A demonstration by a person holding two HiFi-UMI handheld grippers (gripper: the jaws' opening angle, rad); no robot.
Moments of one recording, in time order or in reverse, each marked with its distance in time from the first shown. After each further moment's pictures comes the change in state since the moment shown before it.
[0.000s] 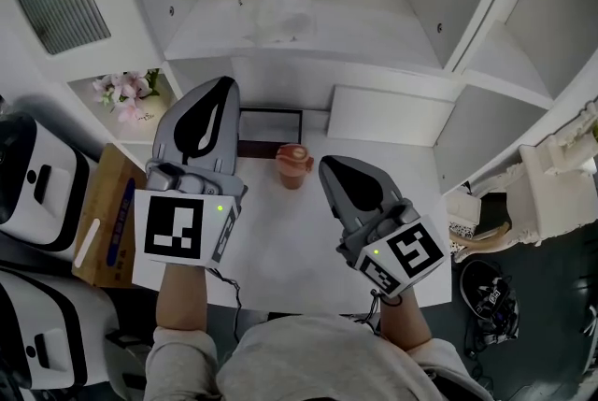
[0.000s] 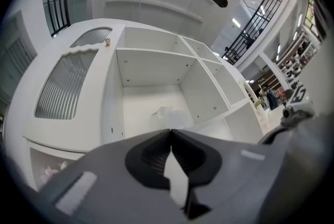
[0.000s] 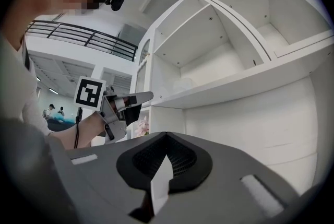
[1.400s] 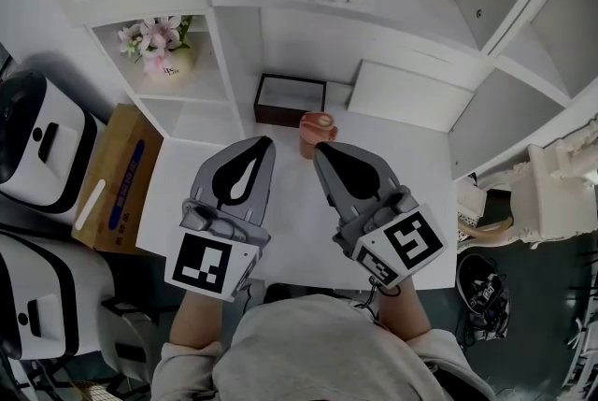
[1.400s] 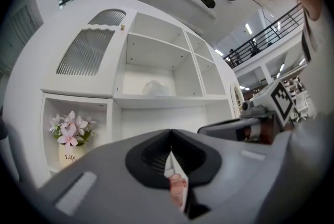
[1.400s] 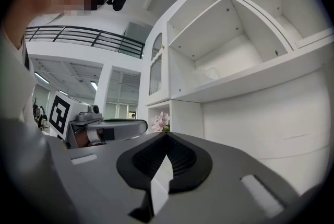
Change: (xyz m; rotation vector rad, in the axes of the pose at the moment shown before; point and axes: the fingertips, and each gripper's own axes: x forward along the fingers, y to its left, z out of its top) left arm -0.108 -0.041 -0.070 -0.182 0.162 -0.105; right arm 0.016 0.073 -0.016 -0.001 0.041 0.100
